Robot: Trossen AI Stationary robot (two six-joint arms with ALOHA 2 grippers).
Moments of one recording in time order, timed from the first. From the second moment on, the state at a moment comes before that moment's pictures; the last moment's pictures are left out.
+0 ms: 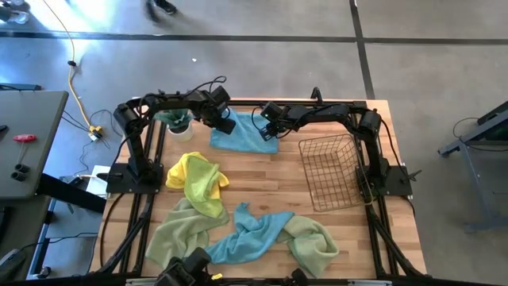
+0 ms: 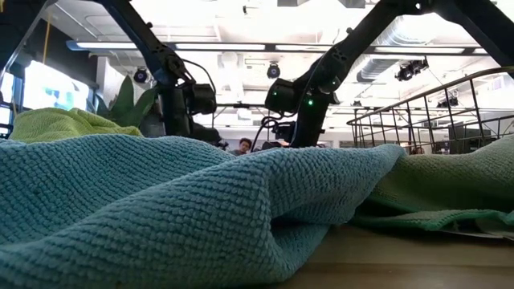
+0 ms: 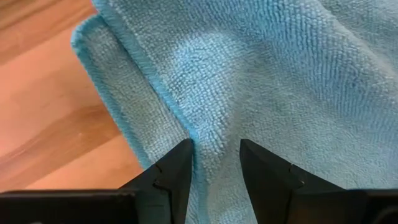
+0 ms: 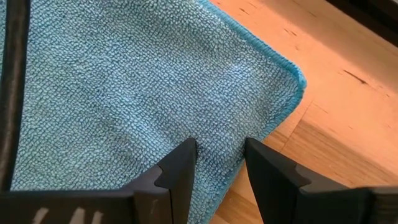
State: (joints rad) left arm 0.85 1.86 1.14 -0.63 0.07 -0.36; right arm -0.46 2.10 1.34 -0.41 0.21 0.43
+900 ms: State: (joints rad) left arm 0.77 1.86 1.14 -0.81 0.02 -0.31; right arm -0.46 2.10 1.34 -0.38 0.20 0.39
